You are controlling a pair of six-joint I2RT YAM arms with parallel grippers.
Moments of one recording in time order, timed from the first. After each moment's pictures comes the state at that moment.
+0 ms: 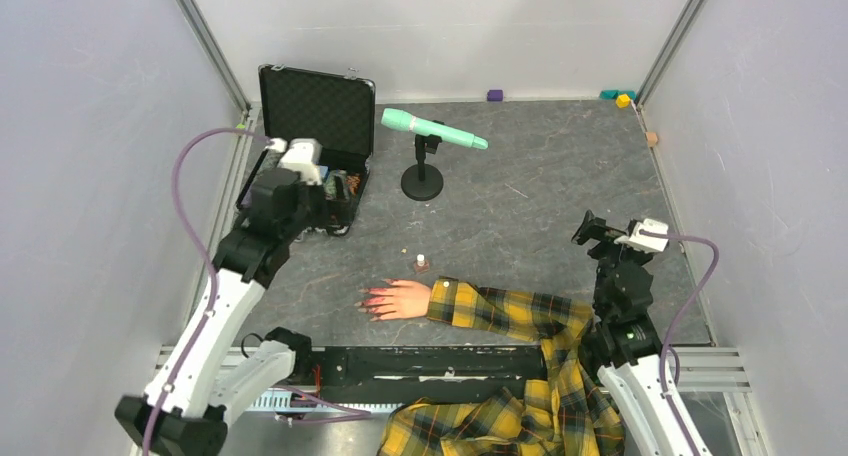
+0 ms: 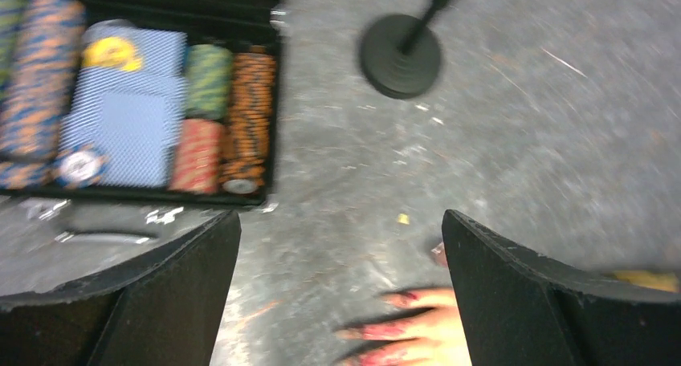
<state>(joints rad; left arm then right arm) -0.26 0.82 0.92 -0.55 -0.02 -0.23 0.23 0.27 0.21 0.08 0.54 0.14</state>
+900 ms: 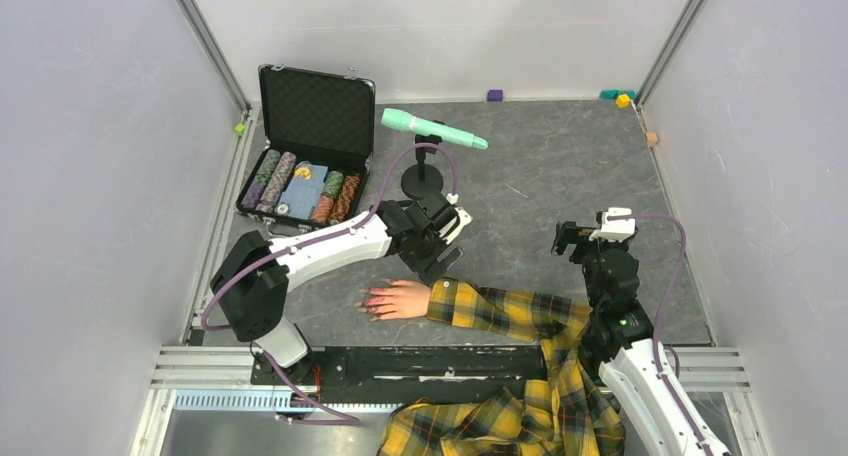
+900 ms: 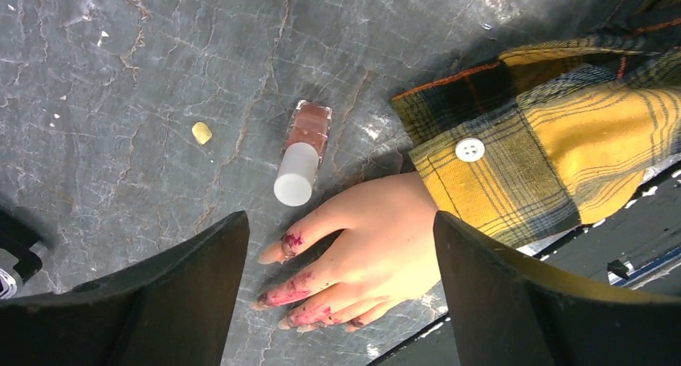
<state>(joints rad) -0.93 1.62 1.17 -0.75 -0.05 -0.06 0.23 0.40 0.18 0.07 0.29 0.09</state>
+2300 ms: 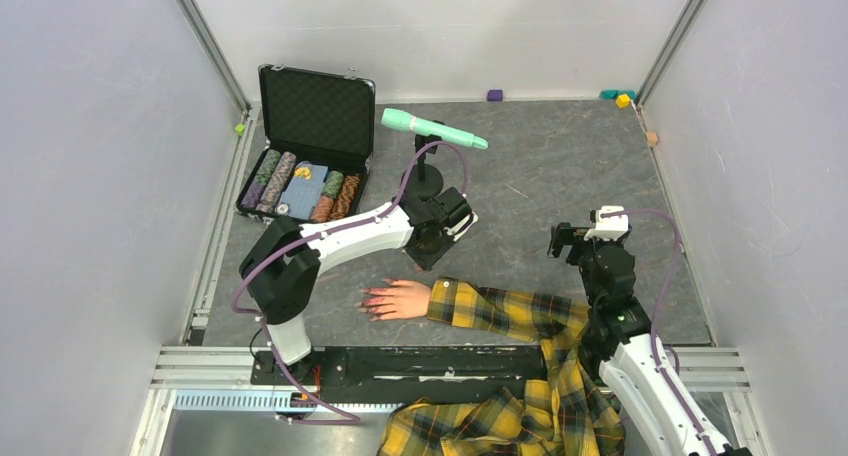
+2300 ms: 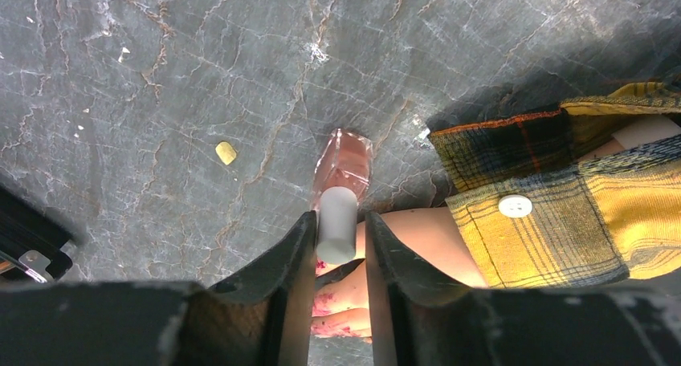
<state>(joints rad) -0.93 1.77 1.29 -0.82 -0.14 -0.06 0.23 0.46 0.18 0.07 0.24 0.09</state>
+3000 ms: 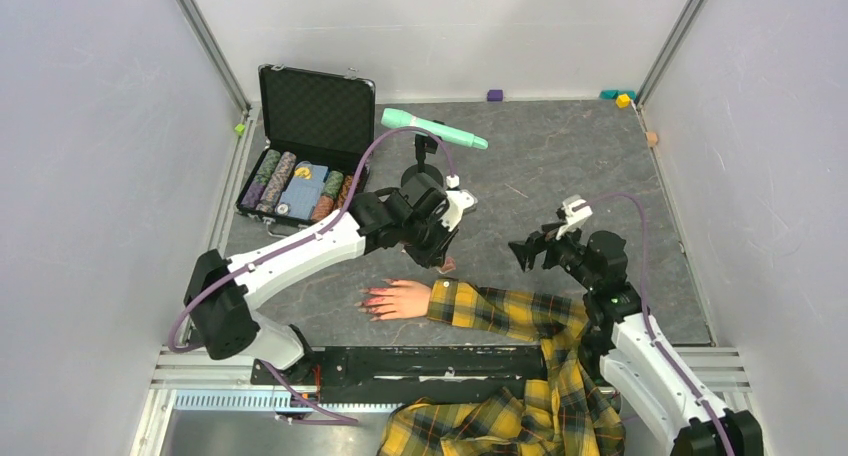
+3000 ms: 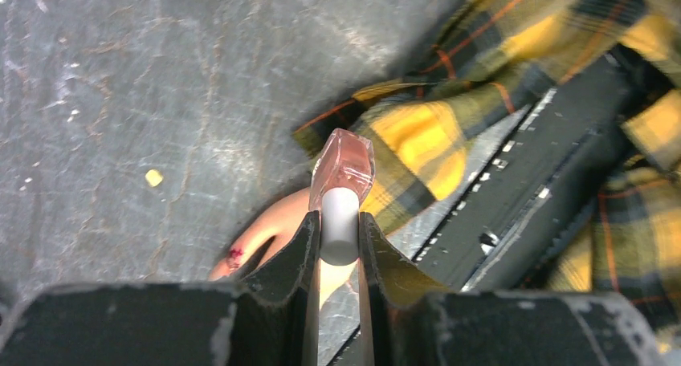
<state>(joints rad) -0.92 1.48 1.24 -0.74 0.14 -0.08 0.24 0.63 0.23 0.13 -0.24 0.08</state>
